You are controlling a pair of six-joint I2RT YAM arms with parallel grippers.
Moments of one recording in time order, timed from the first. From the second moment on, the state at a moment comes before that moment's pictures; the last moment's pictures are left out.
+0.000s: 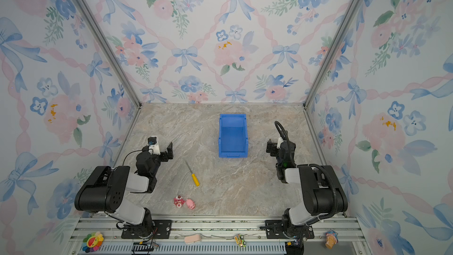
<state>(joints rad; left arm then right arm) 0.00 1.56 0.23 1.13 0.00 0.03 0.06 1.54 0.40 0.79 0.16 0.01</state>
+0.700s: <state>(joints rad) 0.00 1.55 0.23 1.12 0.00 0.03 0.06 1.54 0.39 0.81 0.16 0.01</state>
